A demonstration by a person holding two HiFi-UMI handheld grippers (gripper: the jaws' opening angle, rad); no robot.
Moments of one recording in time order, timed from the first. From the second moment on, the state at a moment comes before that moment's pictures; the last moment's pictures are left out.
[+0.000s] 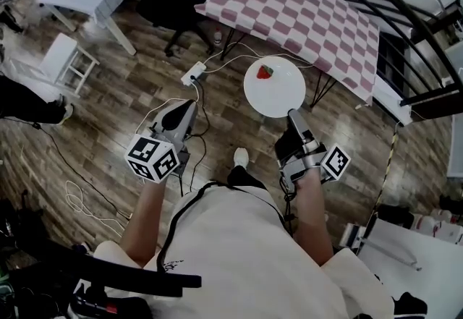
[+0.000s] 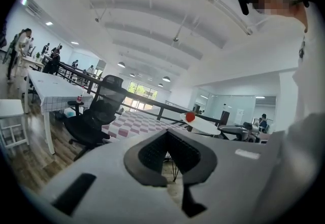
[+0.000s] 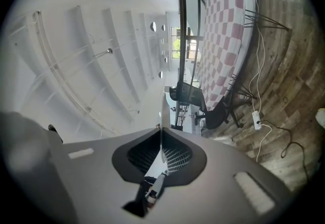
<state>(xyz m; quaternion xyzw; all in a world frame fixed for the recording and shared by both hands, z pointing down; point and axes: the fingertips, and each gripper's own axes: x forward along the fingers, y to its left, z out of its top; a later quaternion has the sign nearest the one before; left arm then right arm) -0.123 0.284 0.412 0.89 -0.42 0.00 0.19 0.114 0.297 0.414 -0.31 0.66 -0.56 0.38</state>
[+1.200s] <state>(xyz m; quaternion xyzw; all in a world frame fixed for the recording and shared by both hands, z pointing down) -0.028 0.172 0.418 0.85 -0.50 0.01 0.17 0.196 0.162 0.446 -0.27 0.65 -0.62 0.34</state>
